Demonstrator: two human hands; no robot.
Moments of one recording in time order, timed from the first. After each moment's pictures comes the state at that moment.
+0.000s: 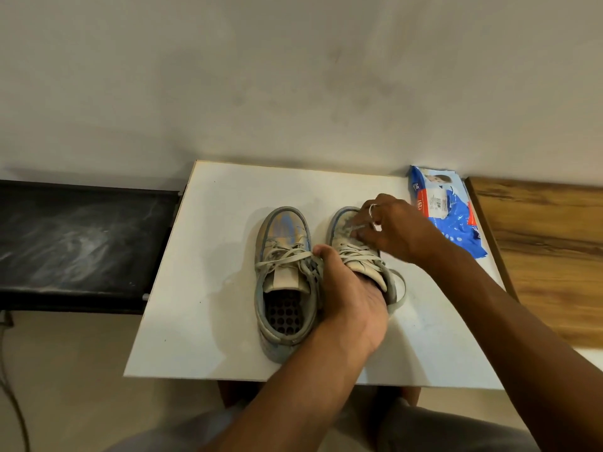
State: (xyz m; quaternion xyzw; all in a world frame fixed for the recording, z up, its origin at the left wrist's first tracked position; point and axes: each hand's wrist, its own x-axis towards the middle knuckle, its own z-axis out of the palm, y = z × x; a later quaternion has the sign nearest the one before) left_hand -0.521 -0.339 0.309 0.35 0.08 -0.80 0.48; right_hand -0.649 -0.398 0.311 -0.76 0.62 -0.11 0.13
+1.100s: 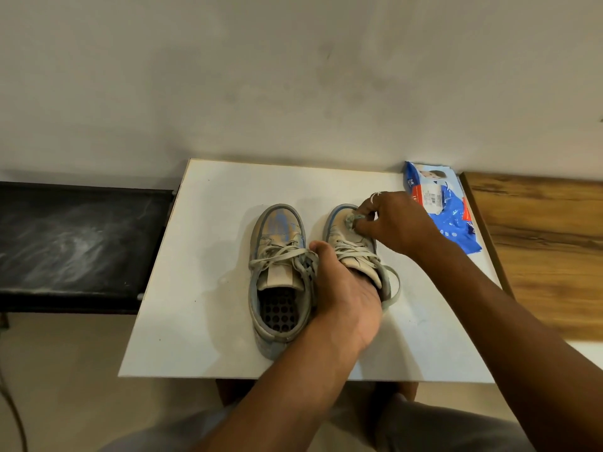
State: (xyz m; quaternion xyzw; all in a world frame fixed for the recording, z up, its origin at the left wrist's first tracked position) left_hand -0.520 -0.340 0.303 0.31 0.06 -0.82 0.48; right_hand -0.647 -0.401 0.310 -0.65 0.73 -0.11 0.17
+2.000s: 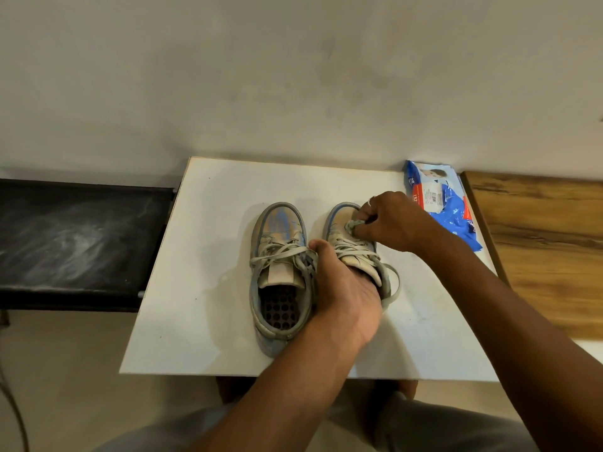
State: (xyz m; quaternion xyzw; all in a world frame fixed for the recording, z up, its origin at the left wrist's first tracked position) left_hand -0.519 -0.340 0.304 0.33 0.06 -0.81 0.48; right_hand -0.642 -0.400 0.321 -0.65 0.73 -0.08 0.22
